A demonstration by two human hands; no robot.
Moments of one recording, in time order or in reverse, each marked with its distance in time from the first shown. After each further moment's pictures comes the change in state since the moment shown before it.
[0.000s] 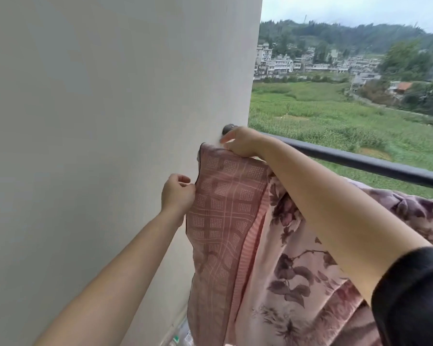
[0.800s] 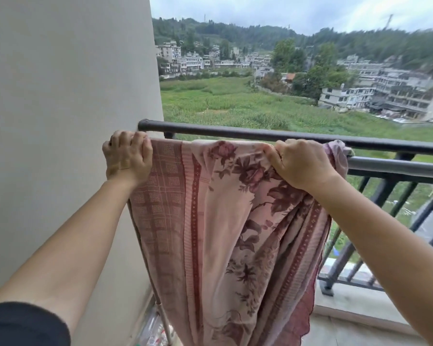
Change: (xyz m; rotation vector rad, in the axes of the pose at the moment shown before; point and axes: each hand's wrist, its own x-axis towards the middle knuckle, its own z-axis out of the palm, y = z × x) left_hand -0.017 0.048 0.047 0.760 0.071 0.890; right_hand -0.296 0.145 -0.023 -0.820 0.663 0.206
